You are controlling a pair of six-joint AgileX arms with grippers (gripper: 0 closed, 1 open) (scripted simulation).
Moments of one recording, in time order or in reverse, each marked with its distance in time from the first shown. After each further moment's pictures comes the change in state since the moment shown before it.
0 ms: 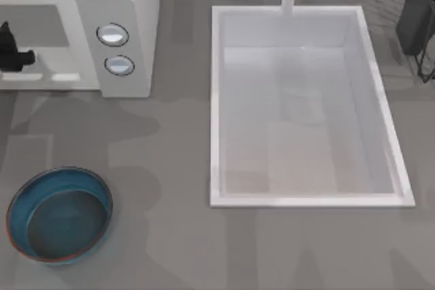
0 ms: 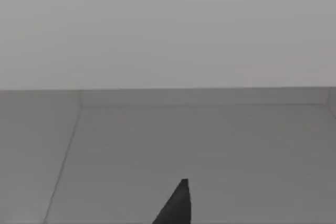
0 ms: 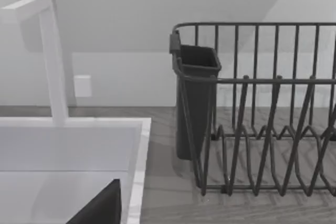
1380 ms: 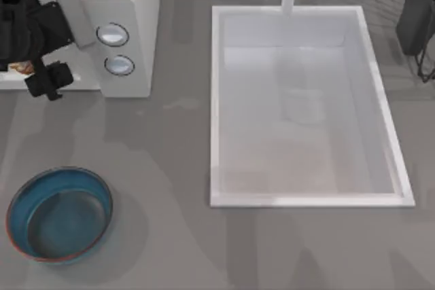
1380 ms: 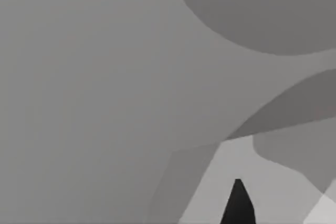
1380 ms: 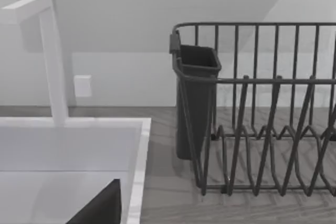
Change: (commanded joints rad) left arm -0.290 -0.017 0.400 -0.993 -0.282 1.126; right arm 0.000 0.000 0.000 0.000 0.000 0.000
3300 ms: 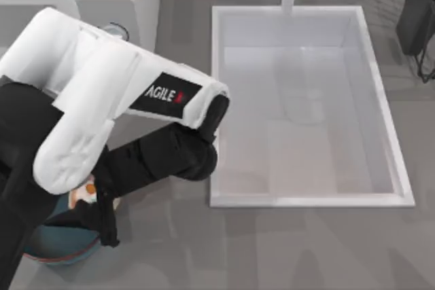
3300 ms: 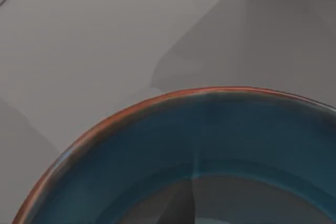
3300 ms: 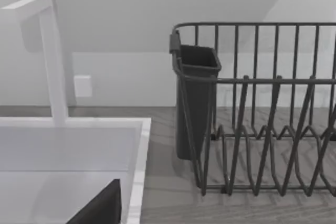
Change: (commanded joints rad) left arm -0.510 0.543 0.388 -1.706 -0.555 2.268; right arm 0.000 0.000 0.000 0.000 0.000 0.000
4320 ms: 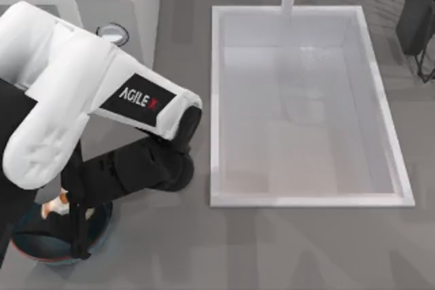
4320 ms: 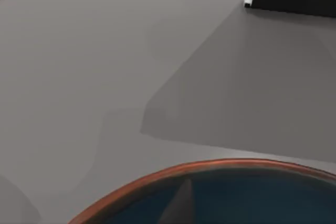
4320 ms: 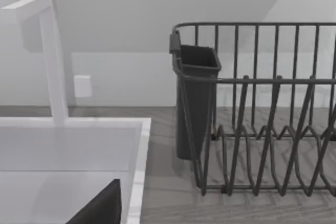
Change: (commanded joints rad) left arm 0.061 -0.030 -0.185 0.135 -0.062 0.040; right arm 0.000 0.000 0.000 0.000 0.000 0.000
